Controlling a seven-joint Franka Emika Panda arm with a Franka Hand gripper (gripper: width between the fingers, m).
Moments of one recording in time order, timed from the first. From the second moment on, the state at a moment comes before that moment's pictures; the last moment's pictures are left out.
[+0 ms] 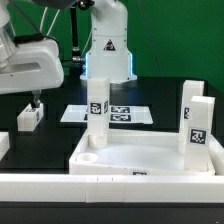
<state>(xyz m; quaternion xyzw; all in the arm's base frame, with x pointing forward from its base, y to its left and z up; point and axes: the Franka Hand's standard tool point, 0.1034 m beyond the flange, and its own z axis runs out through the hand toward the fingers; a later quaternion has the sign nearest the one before) 0.478 -0.201 0.059 -0.98 -0.01 0.19 0.06</state>
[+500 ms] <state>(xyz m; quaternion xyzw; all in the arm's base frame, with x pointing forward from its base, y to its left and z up) 0.463 -0.192 0.036 -0.93 0.04 0.36 0.07</state>
